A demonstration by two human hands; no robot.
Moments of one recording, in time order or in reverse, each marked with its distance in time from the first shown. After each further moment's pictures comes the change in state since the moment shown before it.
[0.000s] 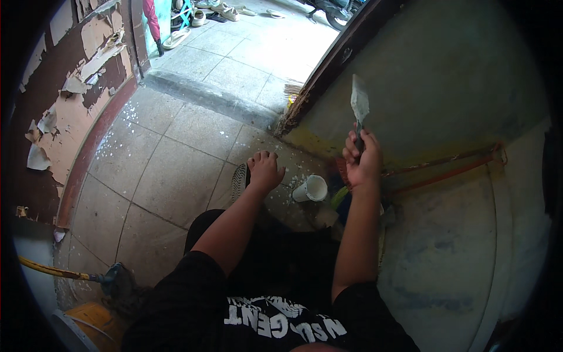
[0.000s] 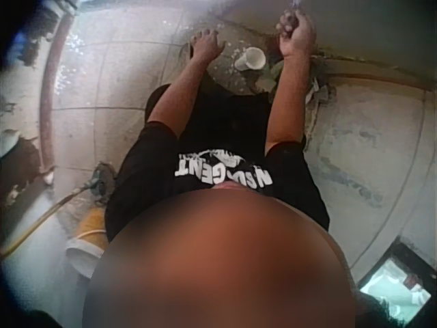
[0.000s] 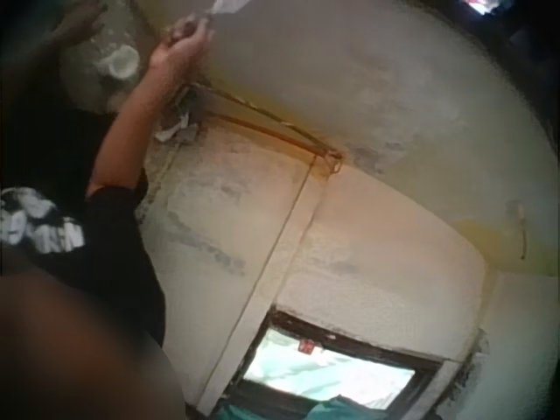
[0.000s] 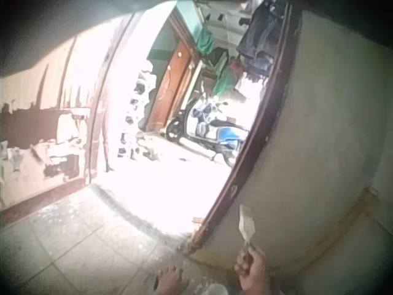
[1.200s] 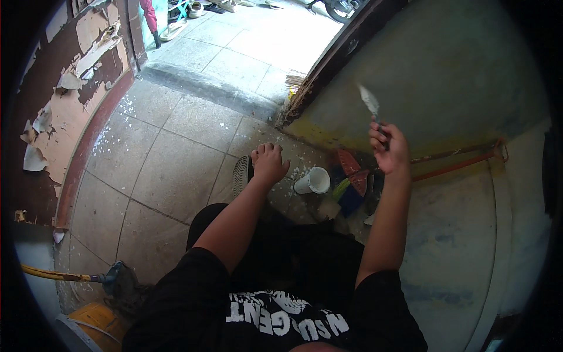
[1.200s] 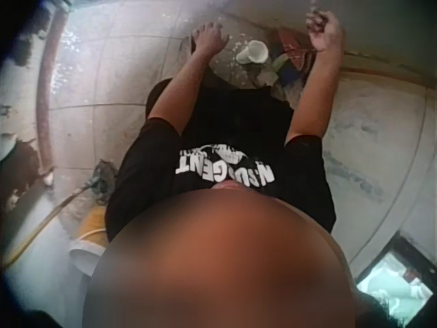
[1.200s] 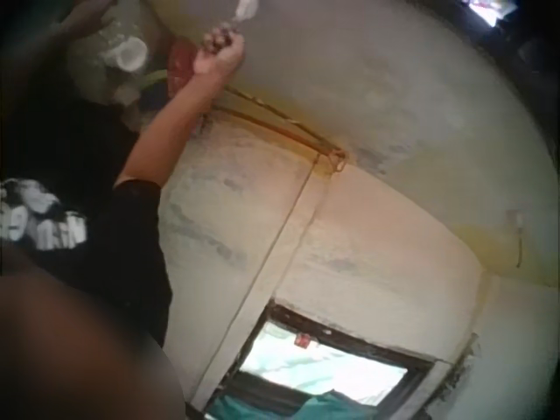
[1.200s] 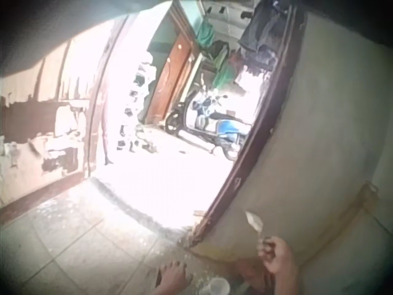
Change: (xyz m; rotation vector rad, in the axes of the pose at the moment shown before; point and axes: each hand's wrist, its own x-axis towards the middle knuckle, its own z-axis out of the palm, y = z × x) left_hand 0.002 0.003 0.002 -0.037 -0.006 0.022; right_hand 0.026 -0.057 -0.037 -0.013 -0.048 0.173
